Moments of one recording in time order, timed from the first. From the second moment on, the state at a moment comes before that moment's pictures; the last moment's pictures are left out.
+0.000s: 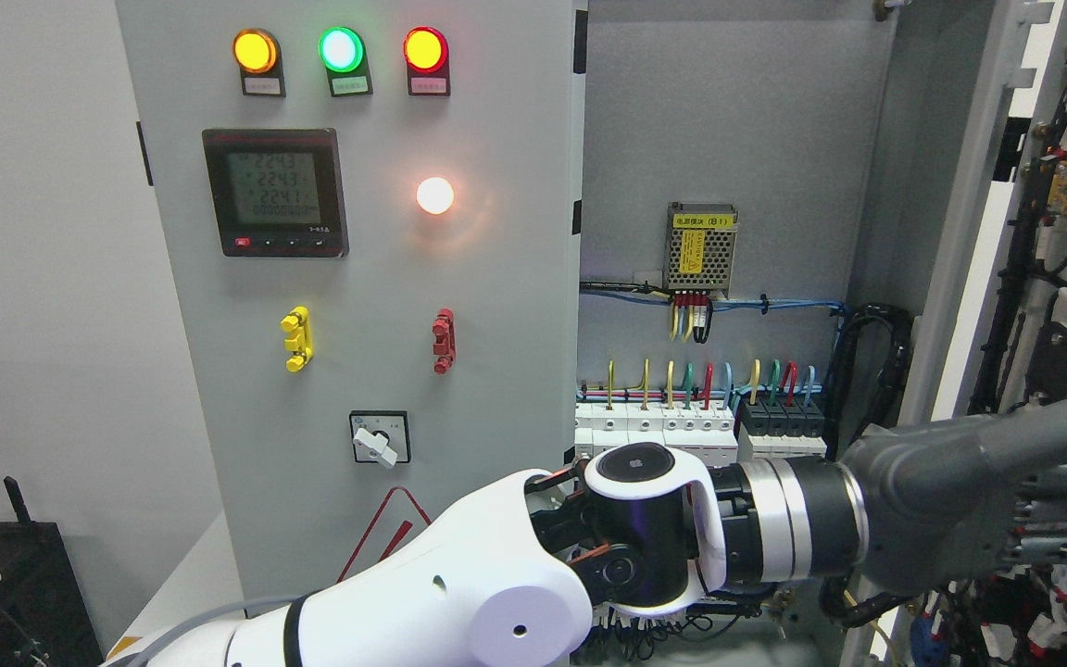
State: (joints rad) left arm -1.43 0.00 -1.08 -1.45 1.50 0.25 -0.20; right arm 0.12 0.12 -0.08 -0.12 -0.05 0.03 -0.09
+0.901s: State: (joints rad) left arm -1.39 0.07 -1.00 -1.45 1.50 0.29 -0.23; right arm 0.12 0.12 -0.08 -0.12 -0.05 0.03 -0.09
